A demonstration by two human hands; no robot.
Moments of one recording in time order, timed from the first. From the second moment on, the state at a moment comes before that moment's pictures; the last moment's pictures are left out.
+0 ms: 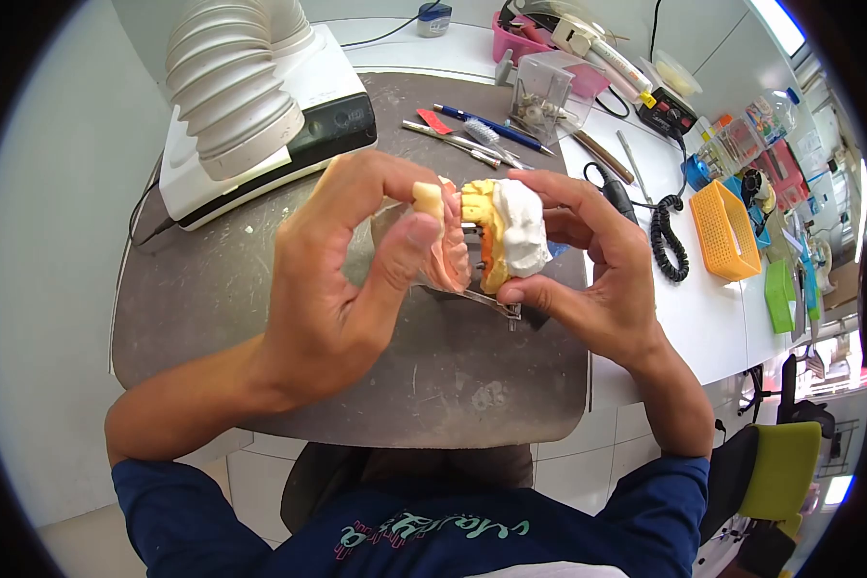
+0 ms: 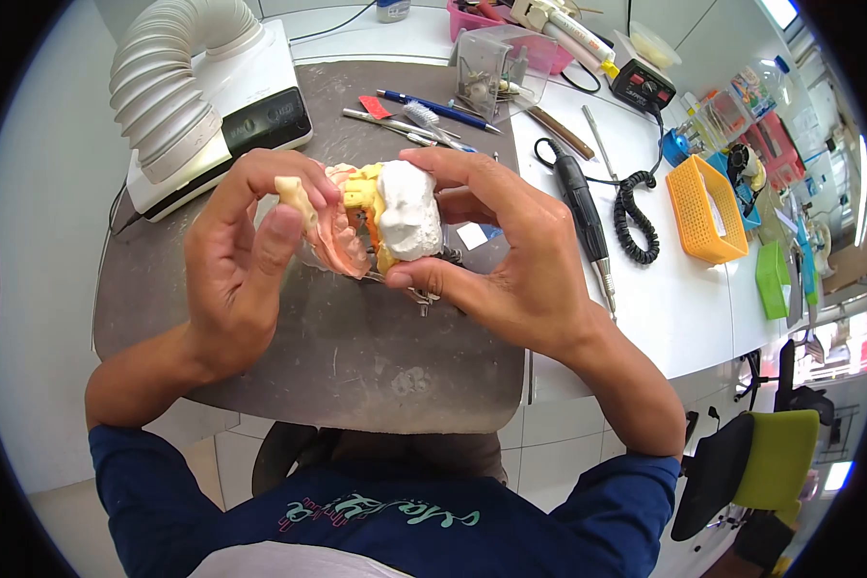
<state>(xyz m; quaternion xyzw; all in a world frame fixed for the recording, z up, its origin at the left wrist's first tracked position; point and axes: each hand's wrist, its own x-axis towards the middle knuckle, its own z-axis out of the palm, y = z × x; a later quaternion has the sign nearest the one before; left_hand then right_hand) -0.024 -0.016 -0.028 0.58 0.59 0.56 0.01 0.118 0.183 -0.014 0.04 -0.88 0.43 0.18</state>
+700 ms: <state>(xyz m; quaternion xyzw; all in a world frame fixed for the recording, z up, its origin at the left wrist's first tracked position) -0.022 -0.013 -0.017 0.47 0.61 0.61 0.21 0.116 0.164 -0.025 0.03 -0.84 0.39 0.37</state>
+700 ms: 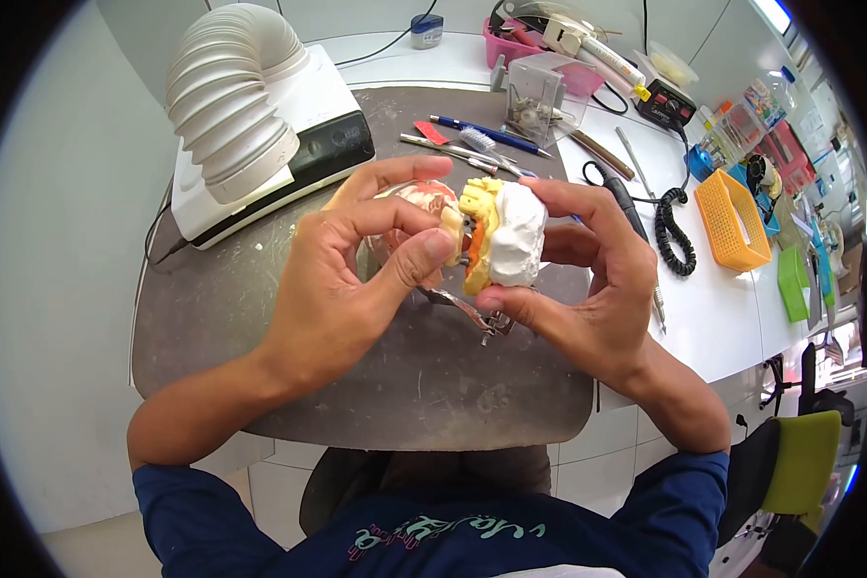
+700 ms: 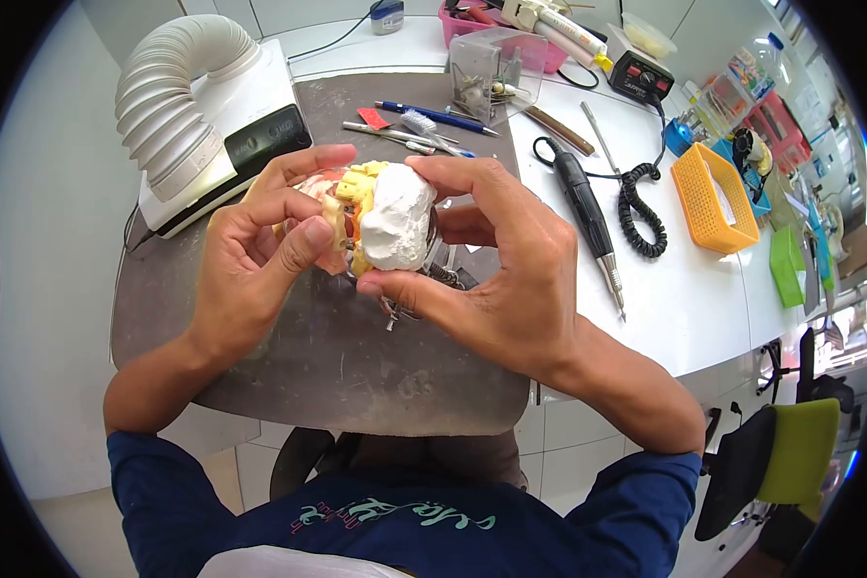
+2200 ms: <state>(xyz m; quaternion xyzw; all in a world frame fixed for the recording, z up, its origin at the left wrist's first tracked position) -0.018 -0.021 -0.006 0.46 0.66 0.57 0.15 0.121 0.158 -0.018 0.07 -0.90 0.24 0.36</state>
